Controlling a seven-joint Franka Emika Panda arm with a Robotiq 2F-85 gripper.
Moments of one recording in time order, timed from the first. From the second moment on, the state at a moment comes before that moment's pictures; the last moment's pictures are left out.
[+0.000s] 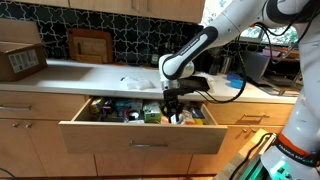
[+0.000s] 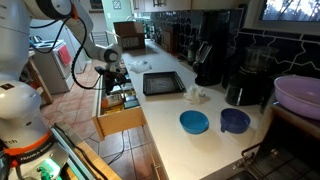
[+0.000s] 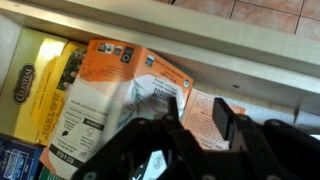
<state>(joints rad) 0.26 0.43 0.15 -2.06 0.15 2.14 0.60</state>
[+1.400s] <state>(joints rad) 0.30 0.49 0.07 -2.05 0.06 2.20 0.98</state>
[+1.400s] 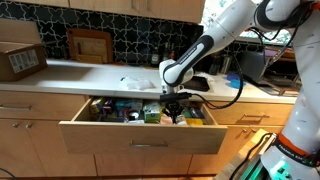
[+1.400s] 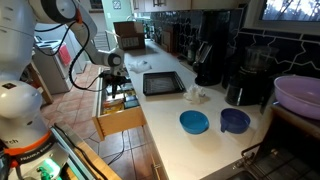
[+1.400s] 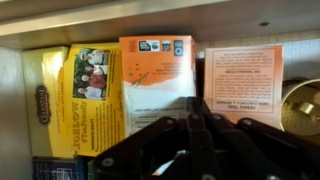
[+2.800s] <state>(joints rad) 0.18 -0.10 0.12 -2.09 -0.04 1.87 0.07</state>
